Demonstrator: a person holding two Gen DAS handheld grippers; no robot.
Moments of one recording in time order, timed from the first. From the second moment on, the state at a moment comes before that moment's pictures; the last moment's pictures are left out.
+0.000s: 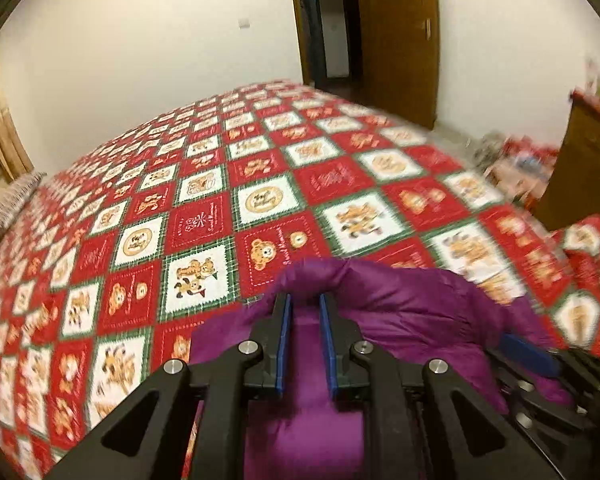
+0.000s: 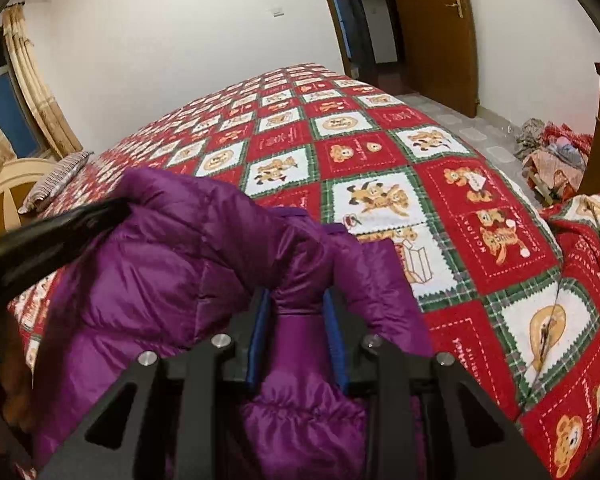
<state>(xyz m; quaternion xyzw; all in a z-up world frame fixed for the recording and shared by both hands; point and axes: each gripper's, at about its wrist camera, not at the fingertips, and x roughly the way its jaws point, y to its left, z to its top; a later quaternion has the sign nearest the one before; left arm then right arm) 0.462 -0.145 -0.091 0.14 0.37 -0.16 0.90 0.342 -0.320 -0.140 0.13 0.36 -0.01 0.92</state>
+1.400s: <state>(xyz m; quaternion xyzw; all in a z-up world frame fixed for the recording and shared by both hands) 0.356 -0.057 -0.096 0.04 0.39 -0.18 0.90 0.296 -0.306 -0.101 0.14 0.31 0.03 0.94</state>
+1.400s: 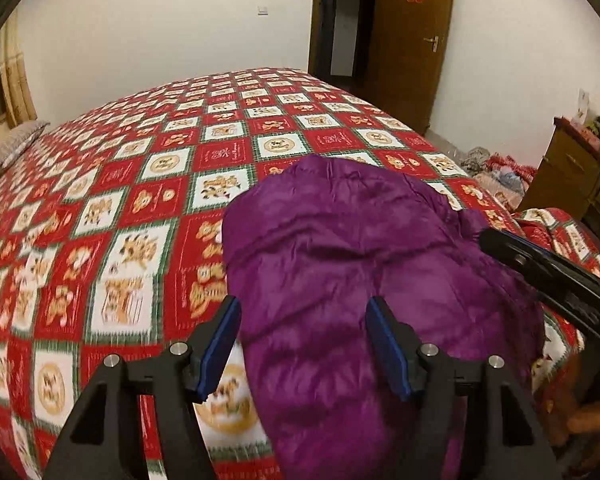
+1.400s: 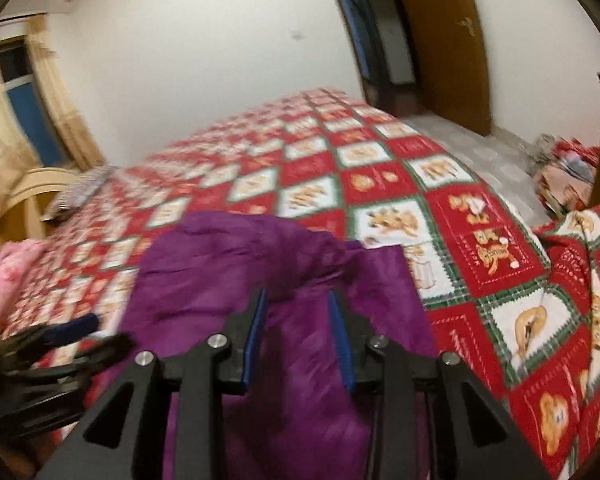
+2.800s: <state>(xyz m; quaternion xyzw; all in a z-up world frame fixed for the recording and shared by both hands) 0.396 0.003 -0.132 -0.22 0.48 -0.22 0.82 0.264 -0.361 -0.125 0.29 0.32 0.02 0.90</state>
